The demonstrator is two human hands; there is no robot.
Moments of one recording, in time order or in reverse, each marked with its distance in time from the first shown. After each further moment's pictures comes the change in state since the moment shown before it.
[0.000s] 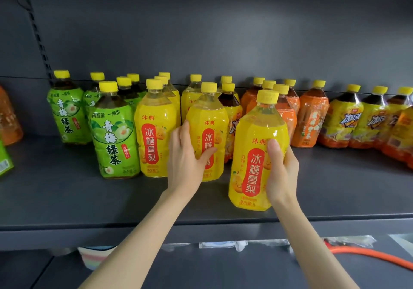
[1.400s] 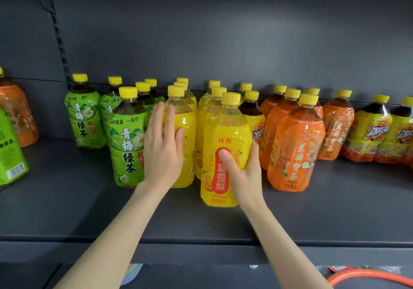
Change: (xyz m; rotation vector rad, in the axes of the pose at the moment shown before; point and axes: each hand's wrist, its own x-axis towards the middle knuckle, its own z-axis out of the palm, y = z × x) left_hand 0.051 -0.069 -0.033 0.247 0.244 0.256; right_hand 0.006 0.035 0.086 -0.005 -0.243 -0.010
